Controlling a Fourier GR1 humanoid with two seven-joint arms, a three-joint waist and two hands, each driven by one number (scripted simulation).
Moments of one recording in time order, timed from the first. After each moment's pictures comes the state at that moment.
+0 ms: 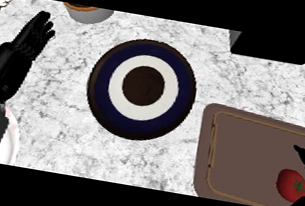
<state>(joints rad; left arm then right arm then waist) -0.25 0.33 0.03 -1.61 0.09 -0.01 0.10 0.07 -0.62 0.15 -1.69 0.50 0.40 0.76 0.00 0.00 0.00</state>
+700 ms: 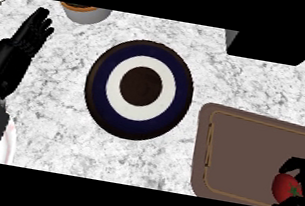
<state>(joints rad) -0.28 0.31 0.07 -1.59 0.07 -0.03 0.11 0.13 -0.52 0.14 -1.64 0.77 0.11 0.59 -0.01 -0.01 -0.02</state>
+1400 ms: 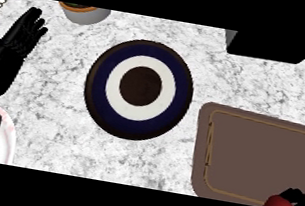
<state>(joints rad) -0.26 0.32 0.10 -1.61 0.08 -0.06 0.13 0.47 -0.35 0.19 -1.85 1.00 -0.39 0.49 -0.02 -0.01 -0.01</state>
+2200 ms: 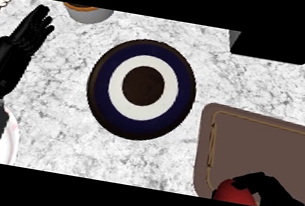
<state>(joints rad) -0.29 0.29 0.08 -1.62 0.06 -0.05 0.15 0.36 -0.19 0.52 -2.27 1.13 -0.34 0.46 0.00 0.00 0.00</state>
